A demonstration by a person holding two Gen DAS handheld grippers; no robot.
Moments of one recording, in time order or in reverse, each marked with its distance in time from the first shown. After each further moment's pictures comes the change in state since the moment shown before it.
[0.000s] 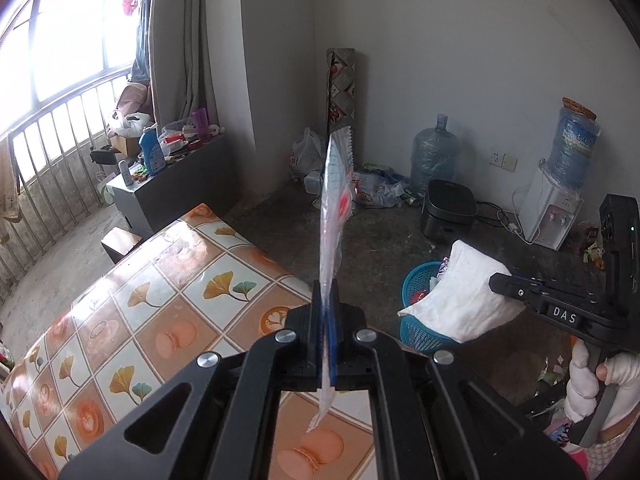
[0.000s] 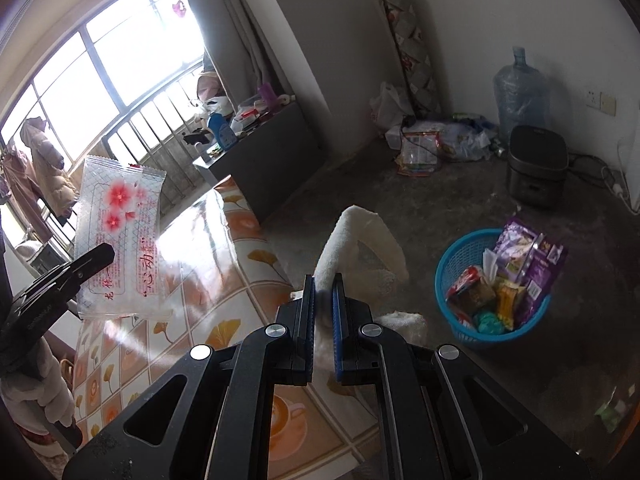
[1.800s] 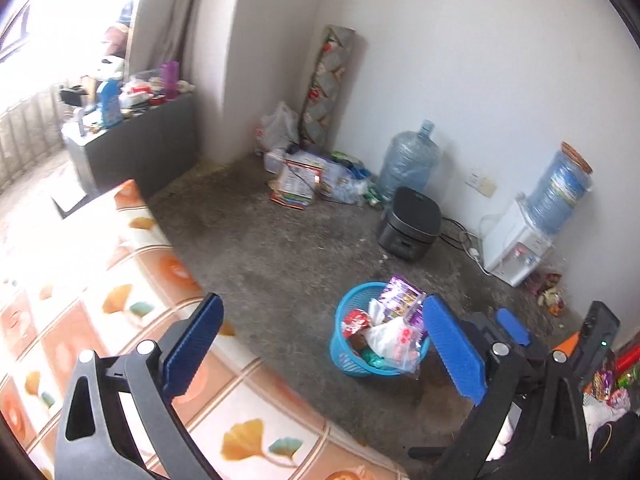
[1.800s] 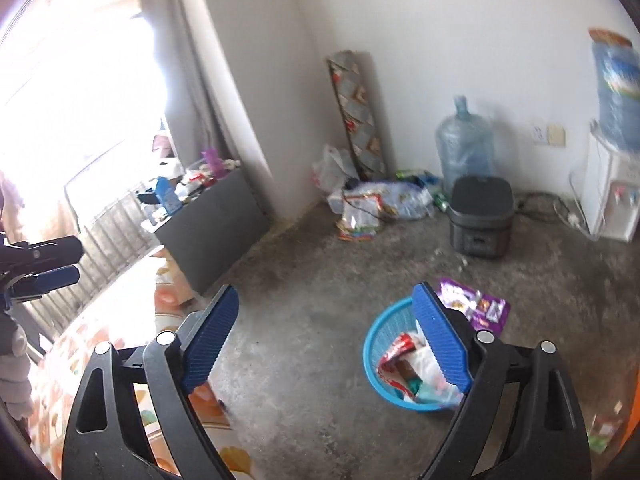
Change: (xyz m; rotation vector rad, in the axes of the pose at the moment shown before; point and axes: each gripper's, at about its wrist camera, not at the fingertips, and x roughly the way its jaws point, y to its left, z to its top) left arm 0.065 -0.029 0.064 -0.218 0.087 -0.109; right arm -0.023 -0.041 0.033 -0.017 -0.262 -0.143
